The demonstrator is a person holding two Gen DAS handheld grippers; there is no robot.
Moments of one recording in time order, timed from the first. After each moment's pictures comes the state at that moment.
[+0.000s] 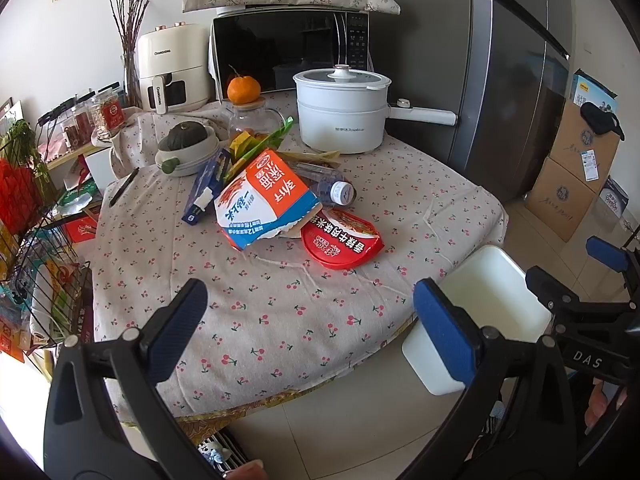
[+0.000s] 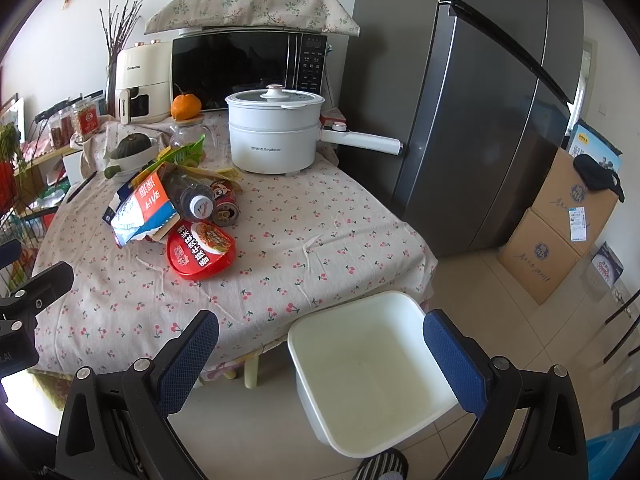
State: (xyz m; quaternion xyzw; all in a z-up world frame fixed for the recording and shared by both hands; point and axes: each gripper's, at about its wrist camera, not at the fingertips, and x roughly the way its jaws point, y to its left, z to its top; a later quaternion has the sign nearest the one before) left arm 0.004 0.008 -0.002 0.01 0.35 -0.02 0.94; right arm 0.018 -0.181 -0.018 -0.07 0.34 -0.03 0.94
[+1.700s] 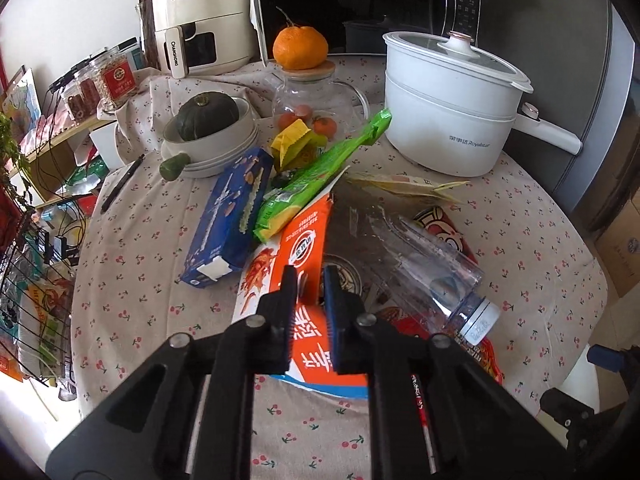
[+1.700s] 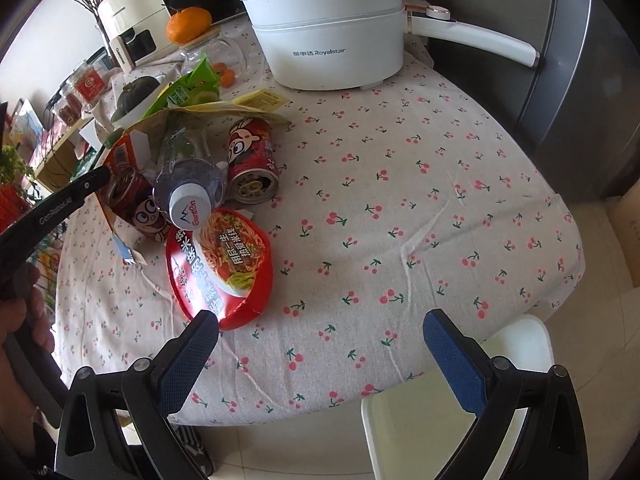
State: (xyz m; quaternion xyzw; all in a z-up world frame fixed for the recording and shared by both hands) left arm 0.215 0.054 -0.044 -0.02 0.42 0.09 0.91; right arm 0.229 -0.167 -0.096 0.01 0.54 0.11 0.83
